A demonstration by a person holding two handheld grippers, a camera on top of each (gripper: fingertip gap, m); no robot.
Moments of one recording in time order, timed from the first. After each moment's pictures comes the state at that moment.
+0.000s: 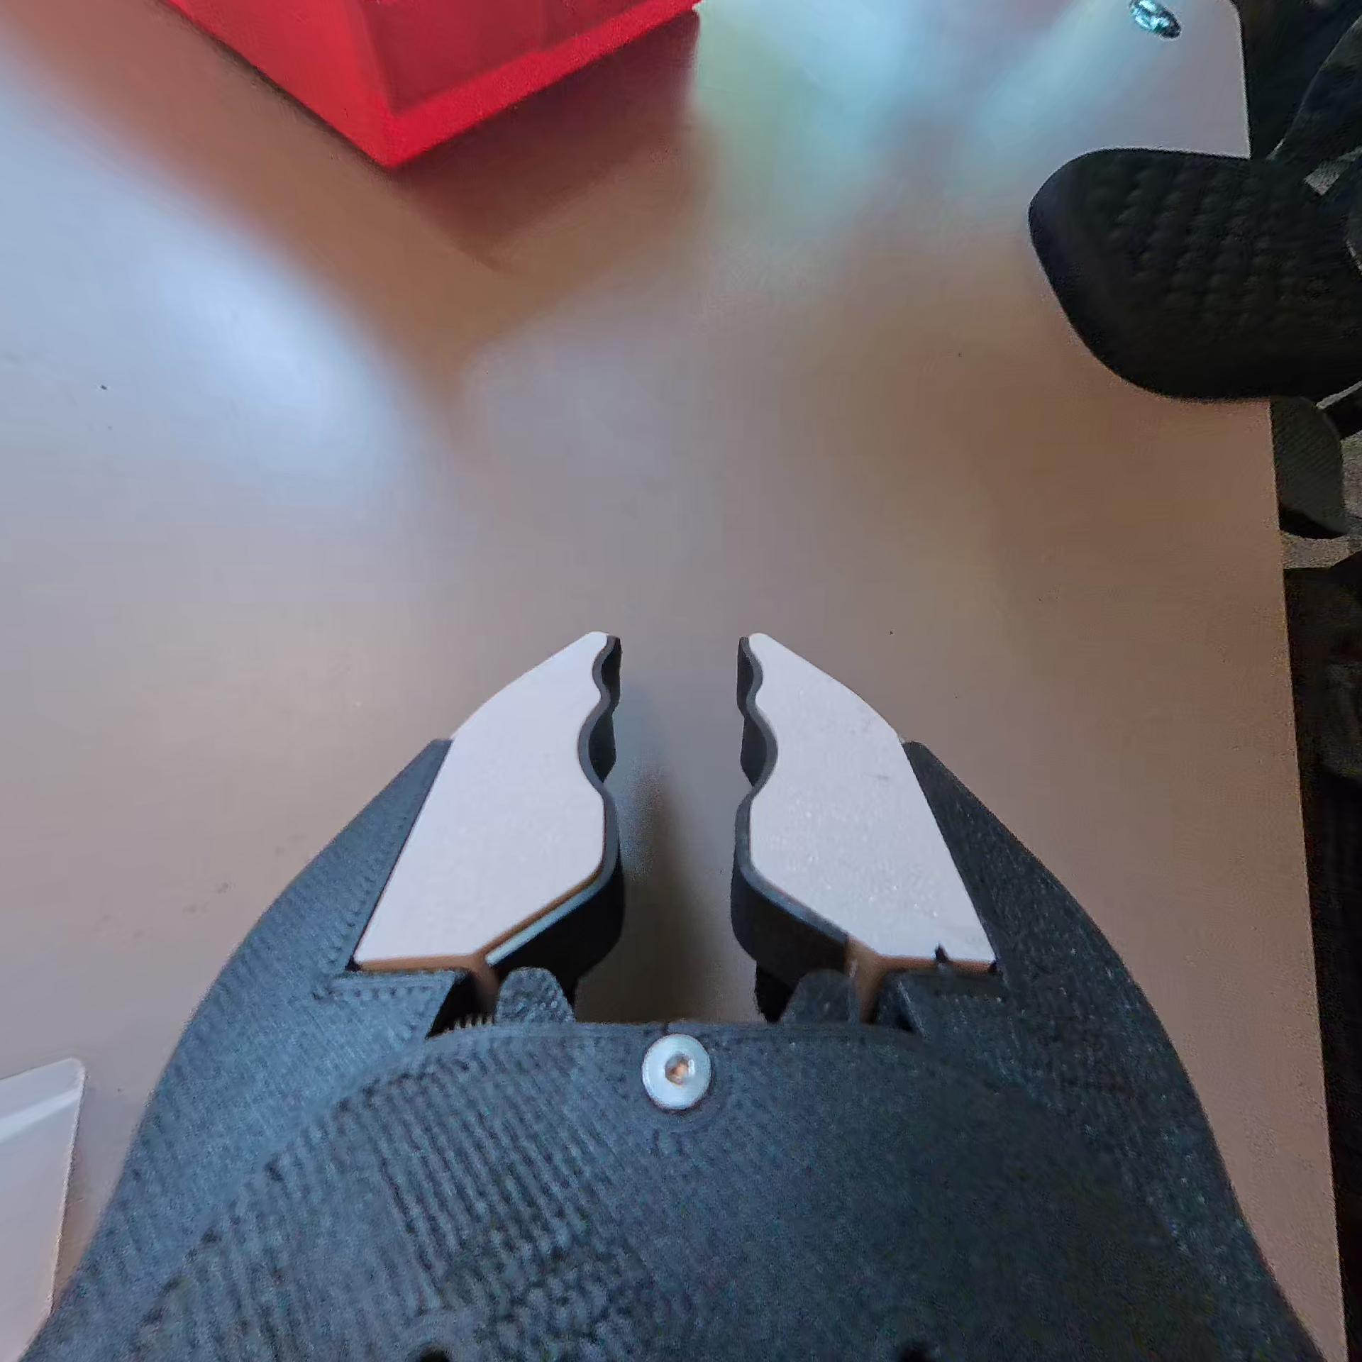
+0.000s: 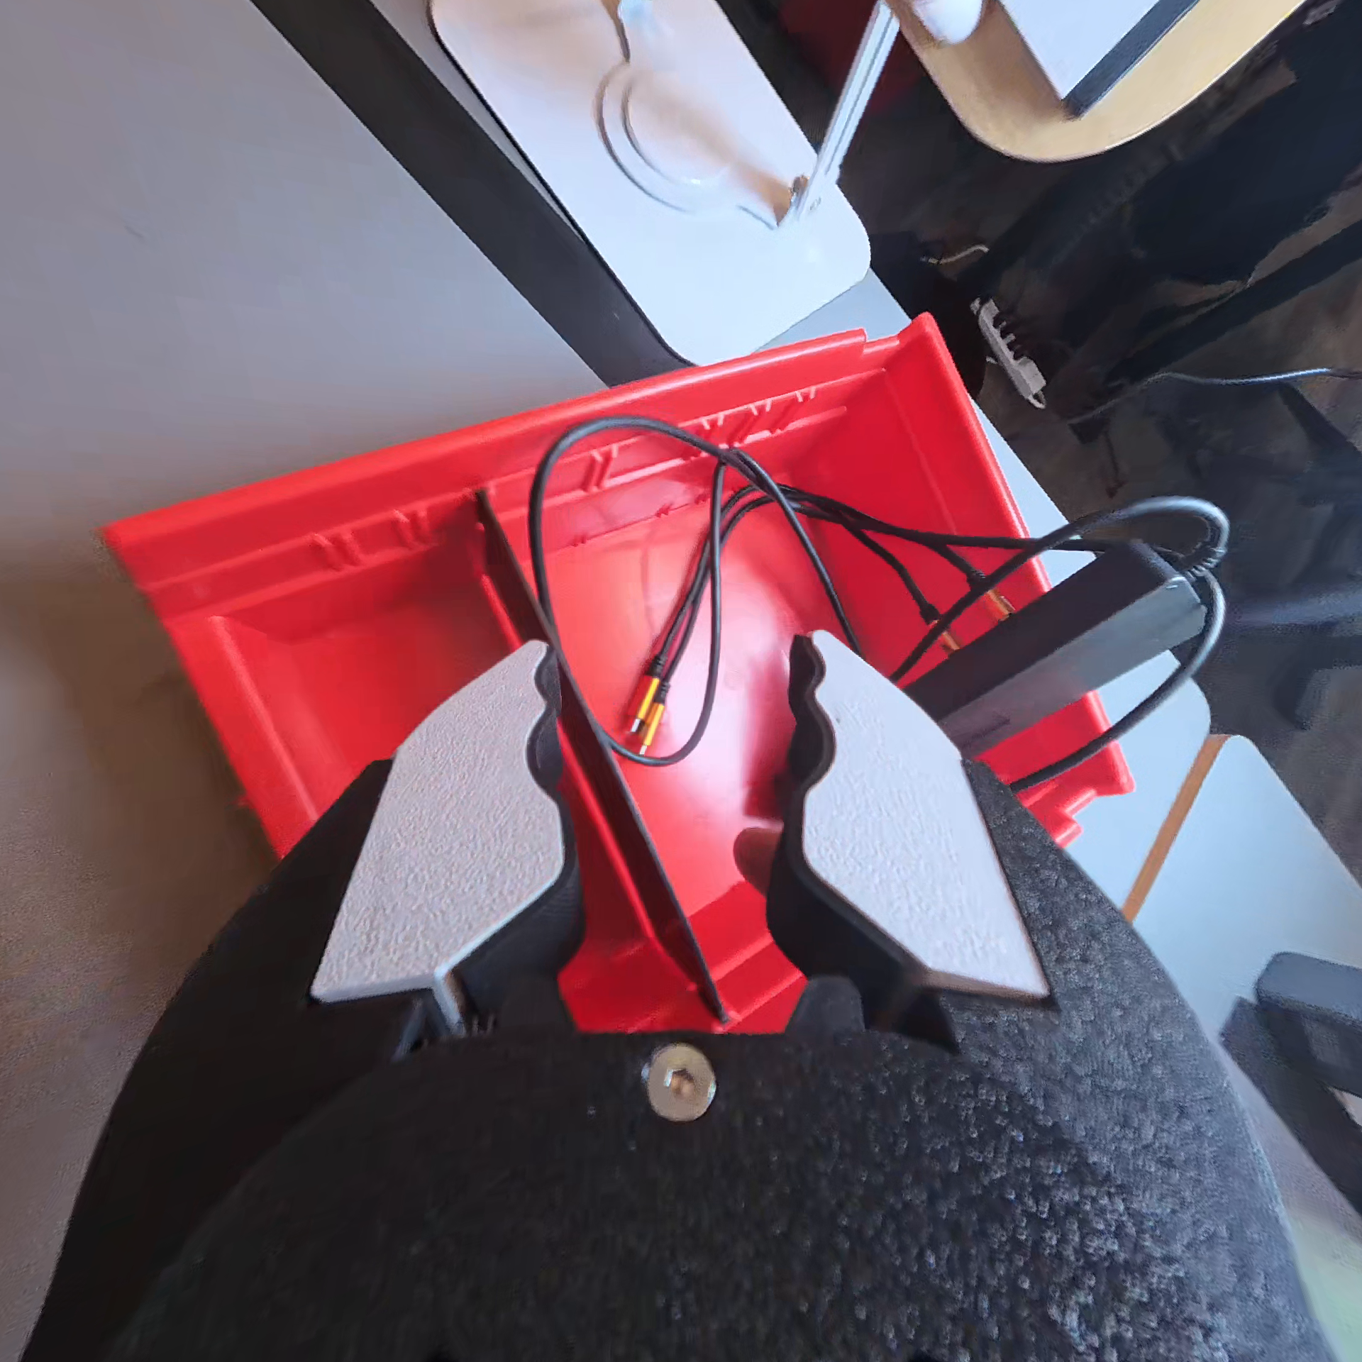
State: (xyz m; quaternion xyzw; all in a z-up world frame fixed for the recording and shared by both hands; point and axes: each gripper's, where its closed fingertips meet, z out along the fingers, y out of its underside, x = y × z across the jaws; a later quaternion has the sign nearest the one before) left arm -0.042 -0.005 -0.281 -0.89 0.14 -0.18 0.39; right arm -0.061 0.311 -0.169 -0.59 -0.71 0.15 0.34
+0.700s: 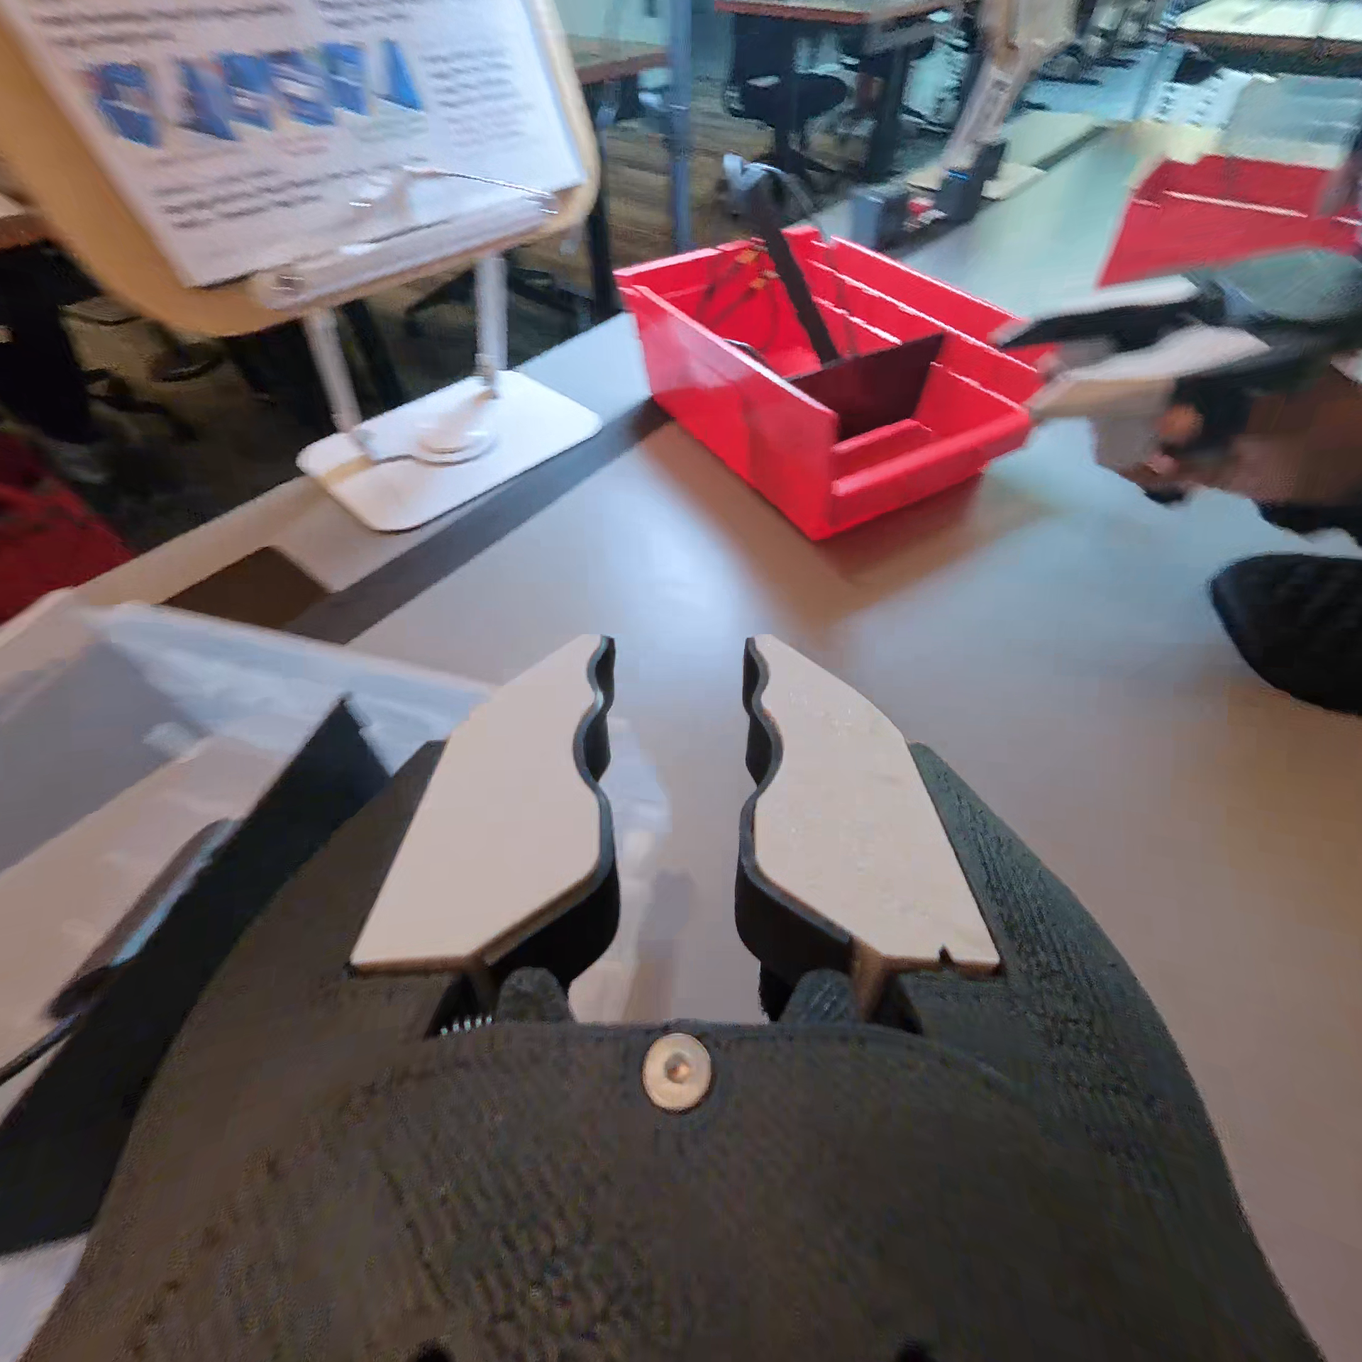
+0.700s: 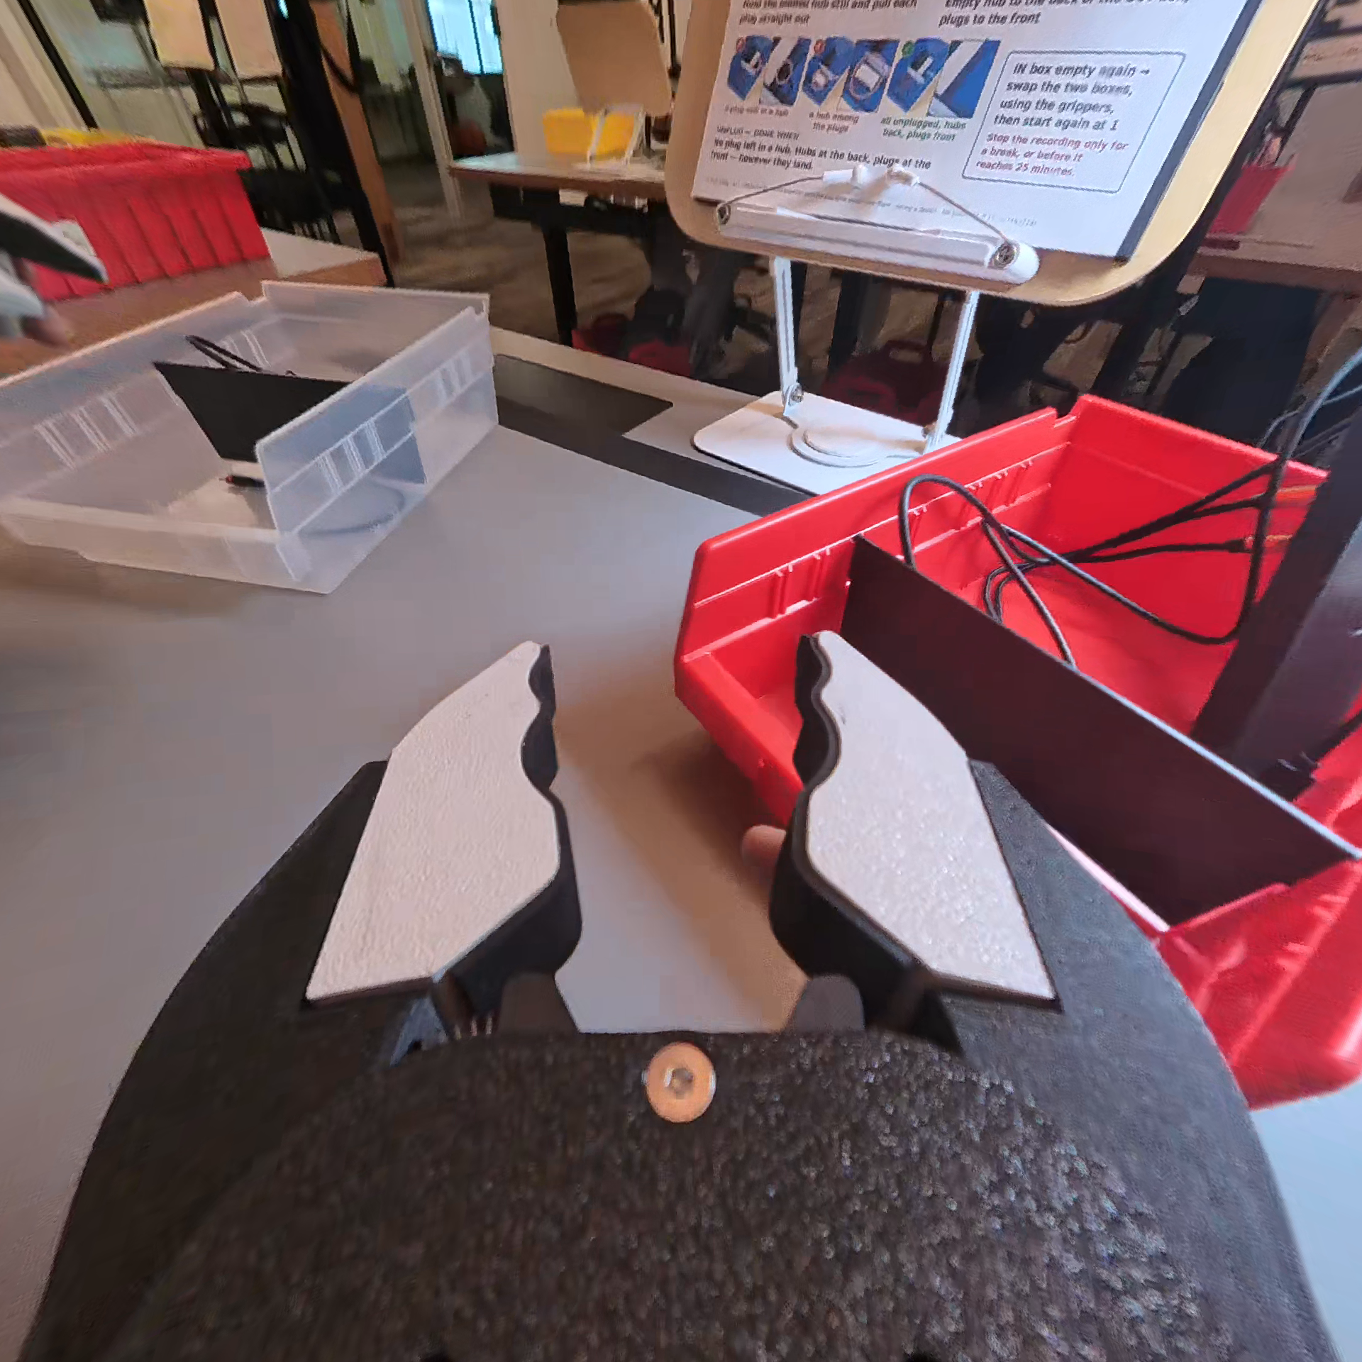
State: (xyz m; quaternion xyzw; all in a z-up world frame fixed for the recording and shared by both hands) left arm -0.168 -0.053 -0.127 -0.82 0.01 0.00 0.57; right arm 0.005 0.164 -0.169 -0.58 -0.53 0.42 0.46
